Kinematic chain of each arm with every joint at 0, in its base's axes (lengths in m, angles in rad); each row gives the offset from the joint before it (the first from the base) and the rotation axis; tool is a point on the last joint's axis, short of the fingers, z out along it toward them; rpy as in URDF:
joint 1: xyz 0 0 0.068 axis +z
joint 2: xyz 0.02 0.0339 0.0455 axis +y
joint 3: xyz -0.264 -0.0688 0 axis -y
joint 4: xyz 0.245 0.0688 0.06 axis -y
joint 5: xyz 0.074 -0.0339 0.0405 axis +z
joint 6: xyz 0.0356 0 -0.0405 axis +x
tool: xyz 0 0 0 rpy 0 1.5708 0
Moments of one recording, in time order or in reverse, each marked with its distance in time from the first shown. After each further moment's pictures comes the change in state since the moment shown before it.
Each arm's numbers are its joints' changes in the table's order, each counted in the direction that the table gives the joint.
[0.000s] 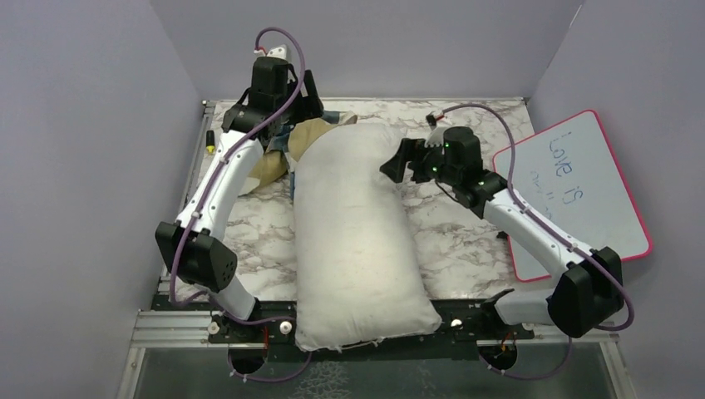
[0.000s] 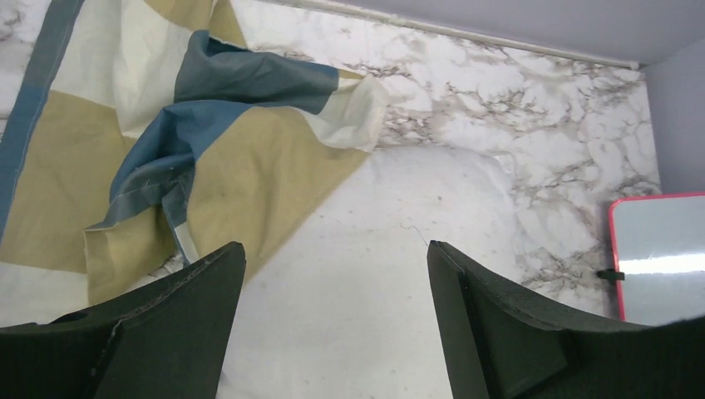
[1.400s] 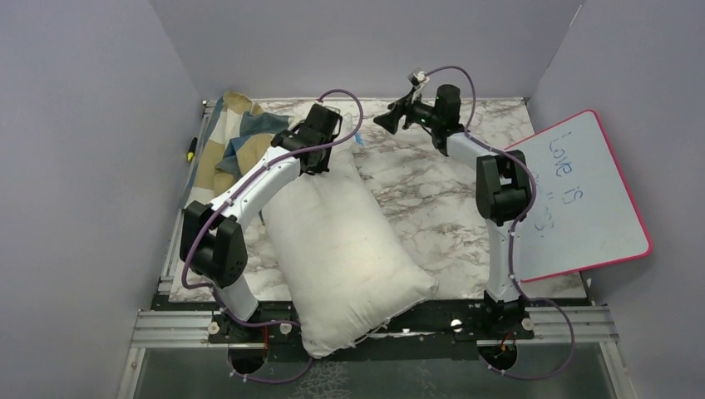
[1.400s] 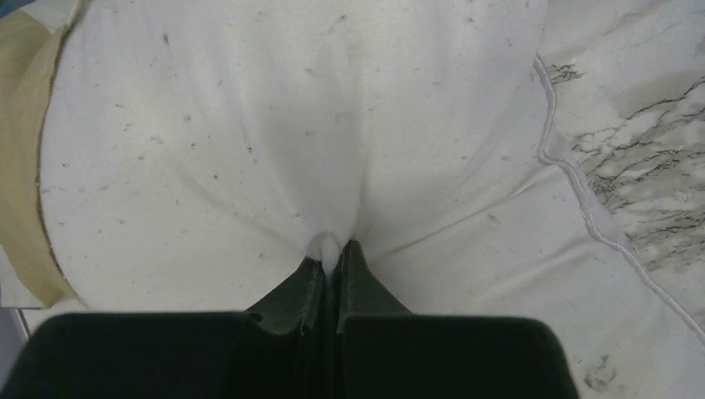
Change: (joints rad) left arm -0.236 0.028 -0.259 -0.099 0.278 0.264; right arm -0.314 0.931 0.625 0.635 0.599 -0.319
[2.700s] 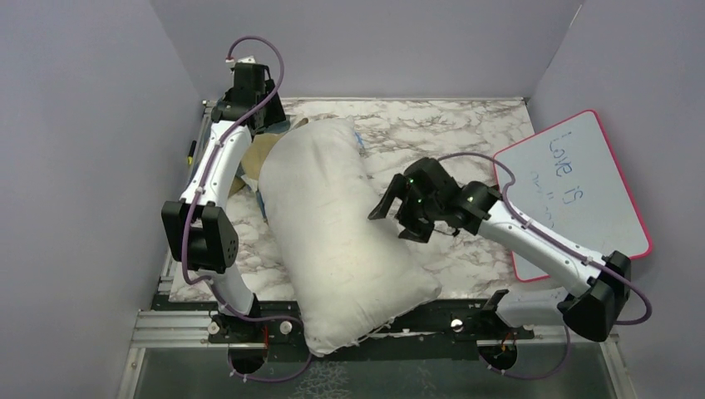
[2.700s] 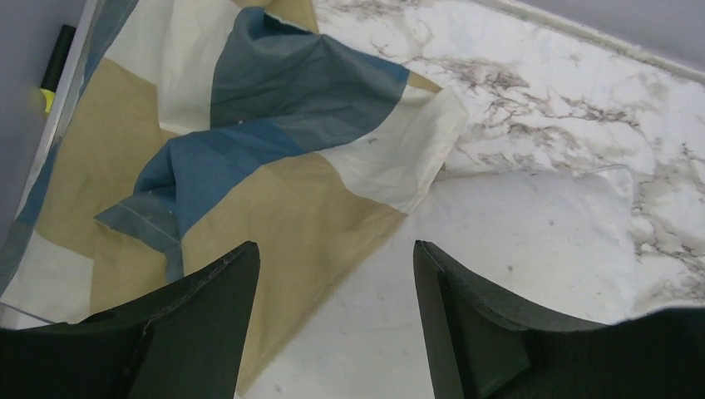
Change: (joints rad) left arm 0.369 0.048 0.245 0.083 -0.069 -0.189; right arm 0.542 -0.952 -0.474 -1.305 -0.769 1.066
